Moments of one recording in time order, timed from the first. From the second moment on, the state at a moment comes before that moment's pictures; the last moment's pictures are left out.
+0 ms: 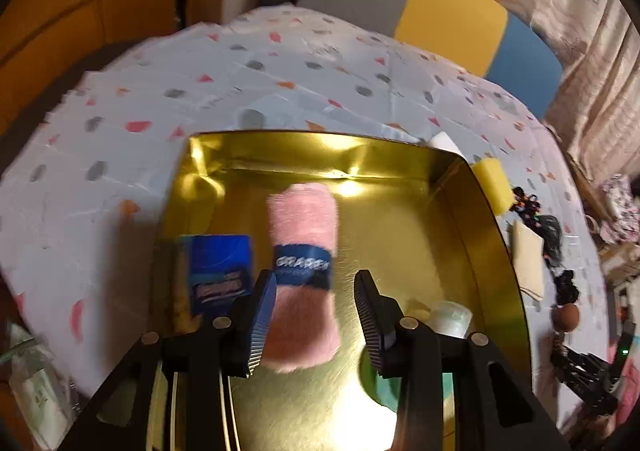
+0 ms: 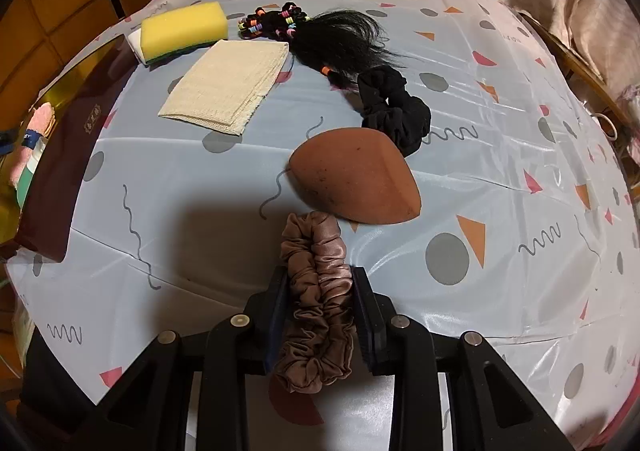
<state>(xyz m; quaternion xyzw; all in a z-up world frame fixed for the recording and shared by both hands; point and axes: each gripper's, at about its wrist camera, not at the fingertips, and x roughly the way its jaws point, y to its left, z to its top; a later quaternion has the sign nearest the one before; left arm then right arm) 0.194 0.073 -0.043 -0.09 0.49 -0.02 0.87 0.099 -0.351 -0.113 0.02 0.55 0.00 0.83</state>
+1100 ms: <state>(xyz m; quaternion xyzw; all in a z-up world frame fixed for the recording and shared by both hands) 0.105 0.072 -0.026 -0.10 0.45 -0.03 0.89 0.108 -0.309 -0.062 0.07 0.49 0.05 0.87</state>
